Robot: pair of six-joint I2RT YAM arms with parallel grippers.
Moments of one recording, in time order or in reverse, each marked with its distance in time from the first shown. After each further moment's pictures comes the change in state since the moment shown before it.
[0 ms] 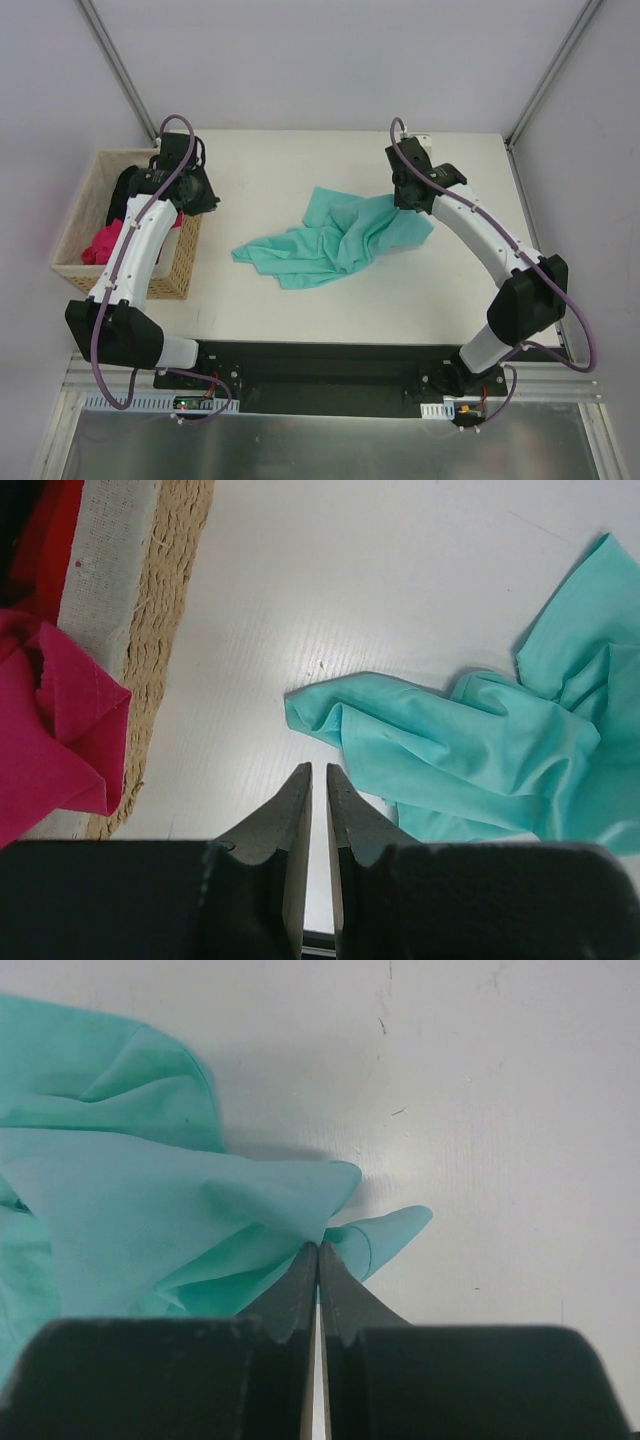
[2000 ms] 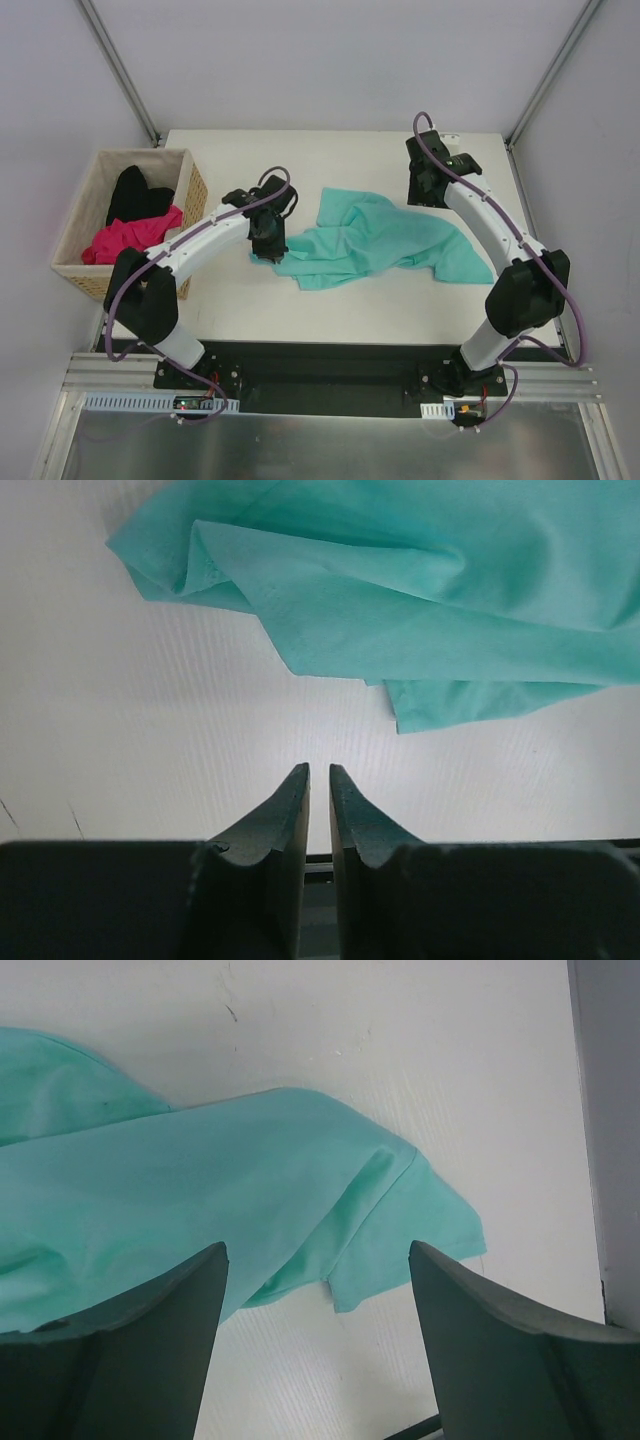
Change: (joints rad) left arm -0.477 0.183 -0.168 0.026 0.024 -0.174; right arm -0.131 0.039 0.048 -0.145 0.104 0.033
